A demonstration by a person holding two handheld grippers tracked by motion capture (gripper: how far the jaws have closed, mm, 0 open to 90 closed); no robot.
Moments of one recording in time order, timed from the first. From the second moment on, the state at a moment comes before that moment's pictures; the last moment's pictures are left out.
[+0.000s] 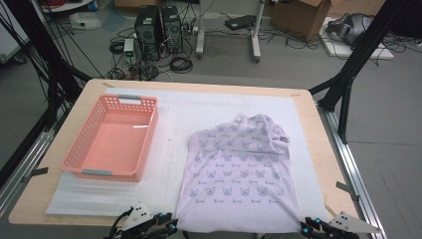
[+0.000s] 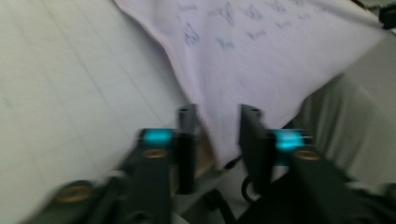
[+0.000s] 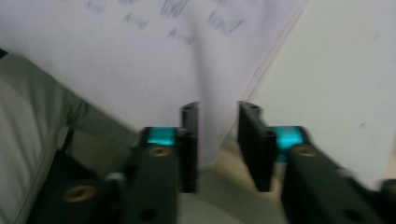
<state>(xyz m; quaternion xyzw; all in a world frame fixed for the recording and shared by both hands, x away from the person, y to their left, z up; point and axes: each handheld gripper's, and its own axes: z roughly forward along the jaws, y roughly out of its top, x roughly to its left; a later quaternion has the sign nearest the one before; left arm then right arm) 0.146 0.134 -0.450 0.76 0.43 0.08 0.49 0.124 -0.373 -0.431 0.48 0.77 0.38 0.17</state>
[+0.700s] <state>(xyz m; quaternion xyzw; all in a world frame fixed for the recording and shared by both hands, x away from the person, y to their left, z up) 0.227 0.100 -0.454 0.78 0.43 0.11 0.44 0.199 -0.364 -0.443 0.49 0.78 0.35 0.17</state>
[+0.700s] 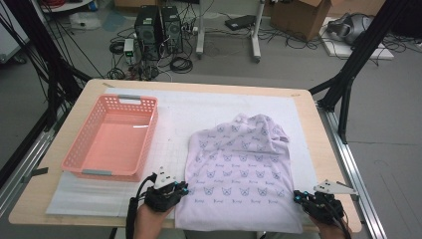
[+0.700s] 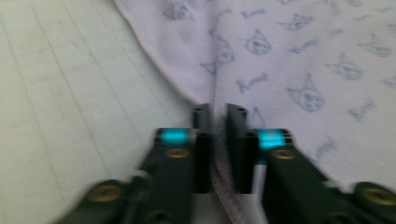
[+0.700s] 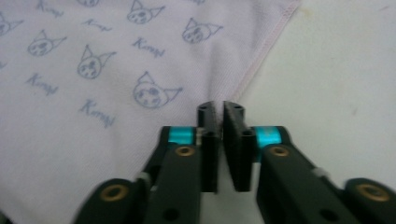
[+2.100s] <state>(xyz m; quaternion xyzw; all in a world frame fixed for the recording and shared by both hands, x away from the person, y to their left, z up) 0.180 0.146 -0.451 0.79 0.42 0.10 0.44 0.190 -0.338 -0.443 0.44 0.81 0.36 0.15</state>
